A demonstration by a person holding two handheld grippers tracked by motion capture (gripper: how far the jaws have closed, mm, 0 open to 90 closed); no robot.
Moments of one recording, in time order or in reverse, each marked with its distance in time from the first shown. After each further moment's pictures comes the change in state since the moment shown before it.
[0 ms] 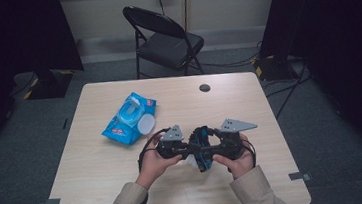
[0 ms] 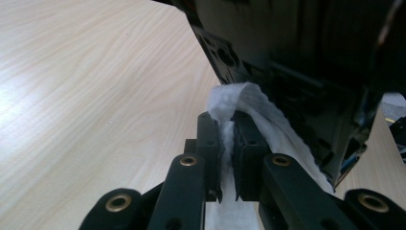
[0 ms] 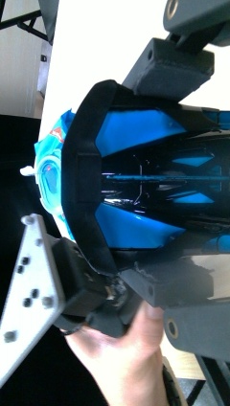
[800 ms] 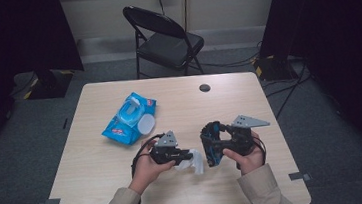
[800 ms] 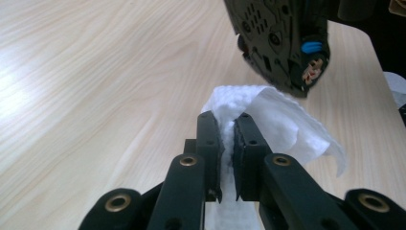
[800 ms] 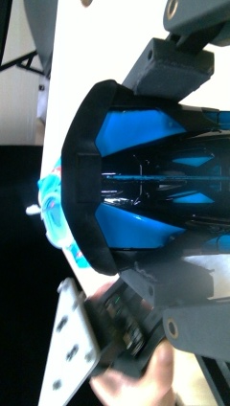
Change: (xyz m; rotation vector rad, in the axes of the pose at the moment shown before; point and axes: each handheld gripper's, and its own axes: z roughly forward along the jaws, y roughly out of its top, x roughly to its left) left arm 0.003 -0.022 -0.020 0.053 0.020 -0.017; right arm -0.025 -0.003 -0.021 -0.013 -0.093 0.057
